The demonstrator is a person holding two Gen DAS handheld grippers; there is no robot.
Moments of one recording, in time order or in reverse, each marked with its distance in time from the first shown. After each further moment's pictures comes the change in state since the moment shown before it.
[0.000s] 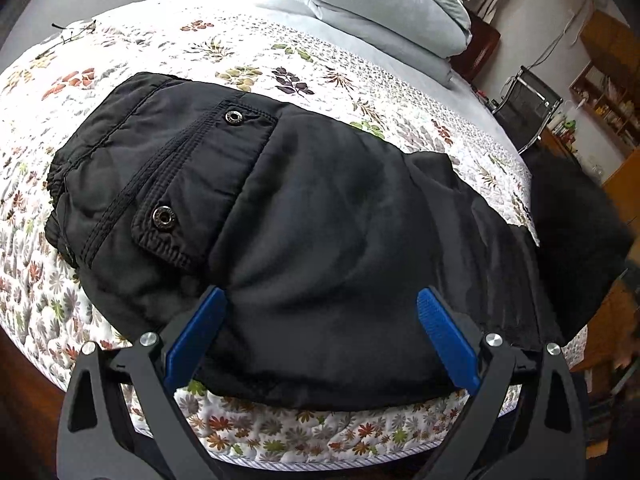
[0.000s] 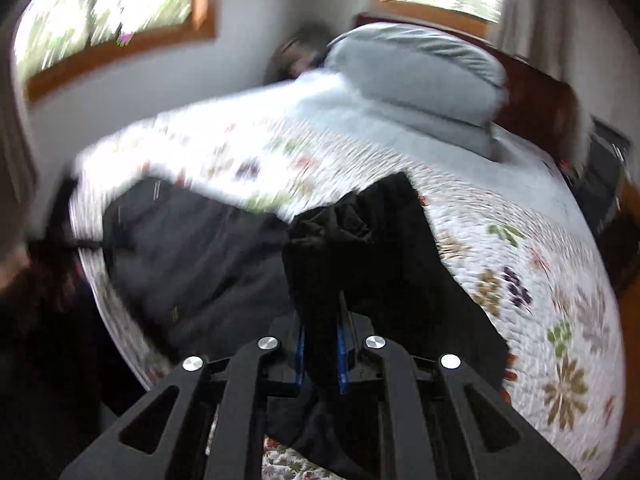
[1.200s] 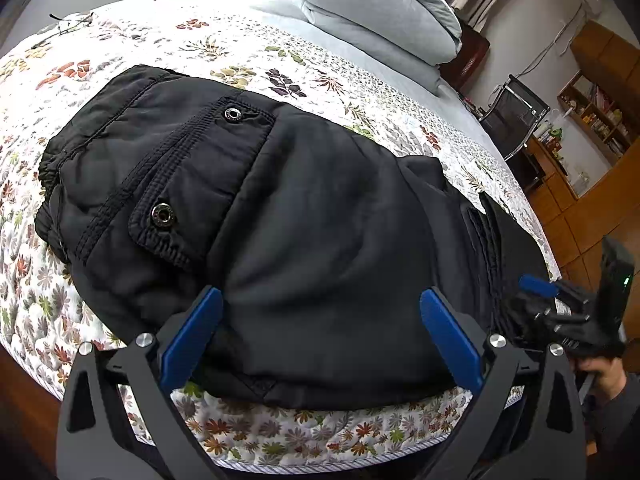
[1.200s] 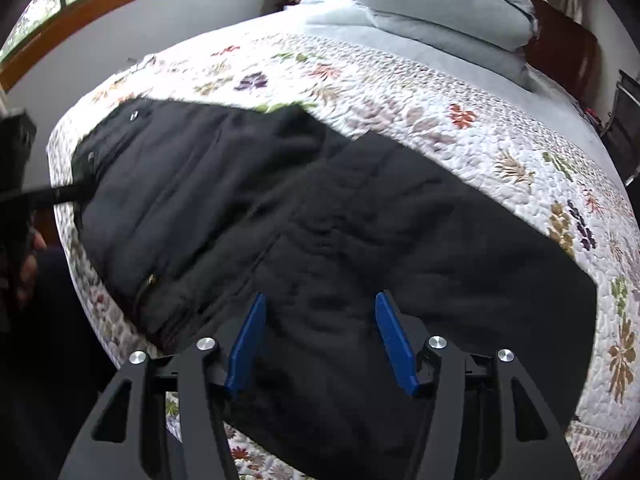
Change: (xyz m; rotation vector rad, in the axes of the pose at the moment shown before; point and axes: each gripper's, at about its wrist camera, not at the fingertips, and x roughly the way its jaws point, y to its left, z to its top) left arm 0.000 0.011 -0.007 -0.009 -0.020 -0.063; right arm 0.088 0.023 -0.028 0.101 0.227 0.056
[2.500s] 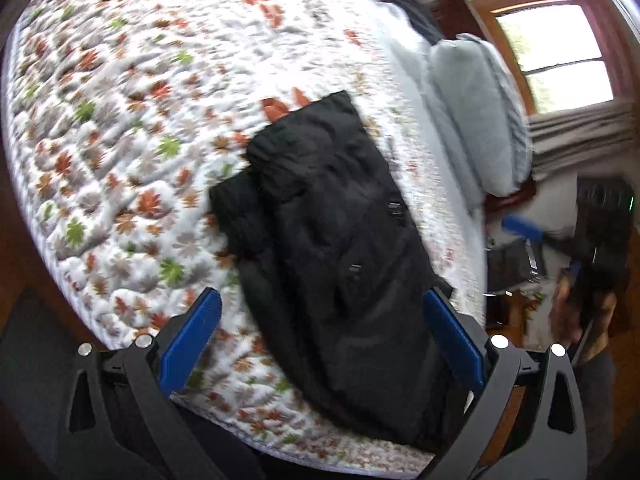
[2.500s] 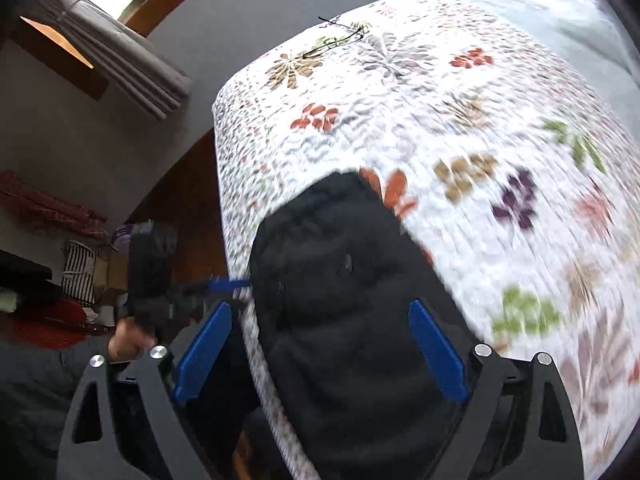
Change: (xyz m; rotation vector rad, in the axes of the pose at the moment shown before) left arm -0.043 0.107 0.012 -0.626 -0.076 -0.057; right arm 0.068 0.168 0.294 -0.388 0.340 0.668
